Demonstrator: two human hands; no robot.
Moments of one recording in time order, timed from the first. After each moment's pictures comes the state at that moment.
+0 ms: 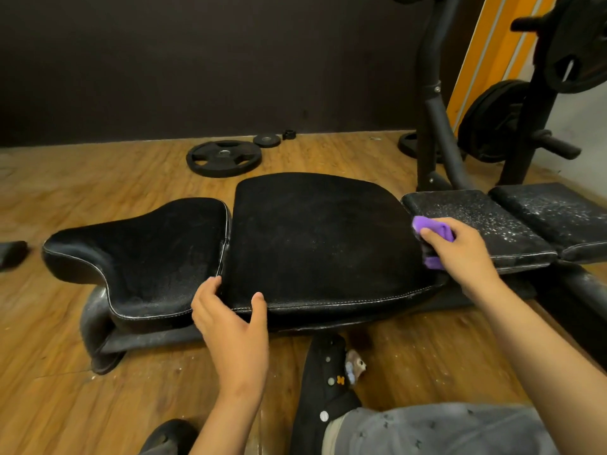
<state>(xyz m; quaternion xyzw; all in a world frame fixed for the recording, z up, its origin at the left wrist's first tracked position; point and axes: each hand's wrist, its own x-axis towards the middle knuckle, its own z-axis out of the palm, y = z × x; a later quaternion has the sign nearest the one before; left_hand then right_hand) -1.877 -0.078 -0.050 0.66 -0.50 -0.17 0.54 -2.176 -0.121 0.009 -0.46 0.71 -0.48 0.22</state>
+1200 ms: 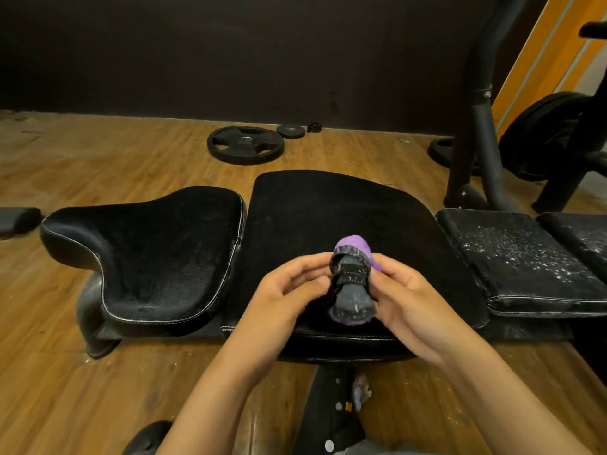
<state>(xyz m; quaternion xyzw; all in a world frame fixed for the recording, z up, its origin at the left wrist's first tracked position) -1.886 -0.119 -0.001 0.35 -0.52 -0.62 0.47 -2.068 -0.115 0.016 -0.45 0.38 -0.47 0.66</state>
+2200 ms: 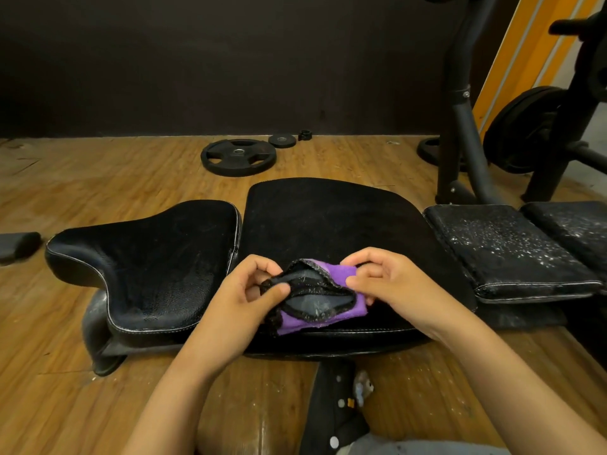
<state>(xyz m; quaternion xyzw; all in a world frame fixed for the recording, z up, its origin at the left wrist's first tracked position) -1.849 -0.117 0.009 0.46 -0.59 -0.50 0.44 -2.082 -0.123 0.027 -0.60 0.54 -0.33 0.49</state>
